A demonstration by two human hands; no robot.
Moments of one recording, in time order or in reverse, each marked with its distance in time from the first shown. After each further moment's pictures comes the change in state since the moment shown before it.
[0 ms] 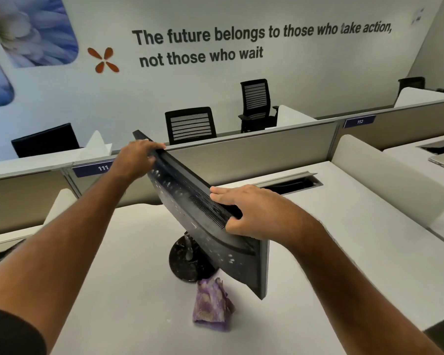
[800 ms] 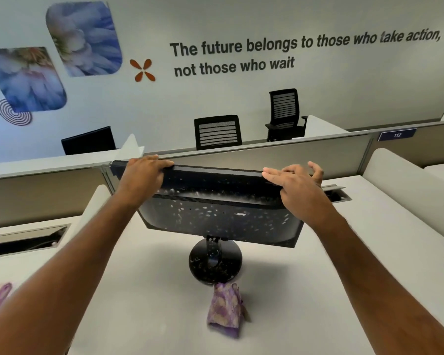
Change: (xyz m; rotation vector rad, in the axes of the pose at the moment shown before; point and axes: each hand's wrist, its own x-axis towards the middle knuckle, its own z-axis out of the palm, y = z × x) left_hand -0.072 -0.006 -0.025 0.265 0.104 -0.061; right_hand 0.056 0.107 0.026 -0.286 0.452 0.122
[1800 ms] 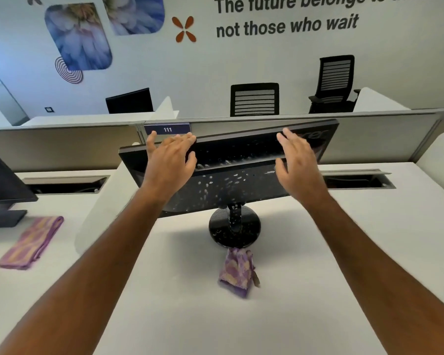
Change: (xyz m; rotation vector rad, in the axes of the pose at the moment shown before) left_hand -0.088 0.048 -0.002 0.066 0.168 -0.095; right_hand 0.019 -0.029 0.065 0.369 0.195 -0.147
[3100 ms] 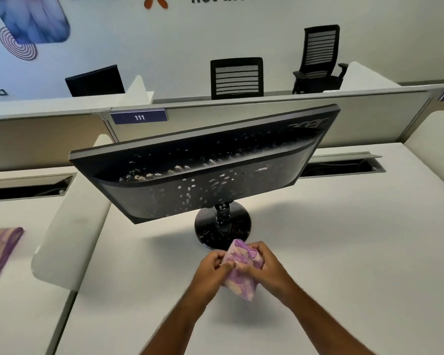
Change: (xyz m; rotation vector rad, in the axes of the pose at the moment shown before) left_hand -0.187 0.110 0.129 -1.278 -0.774 -0.825; right_hand -0.195 -0.009 0.130 1.045 -0.574 0.815
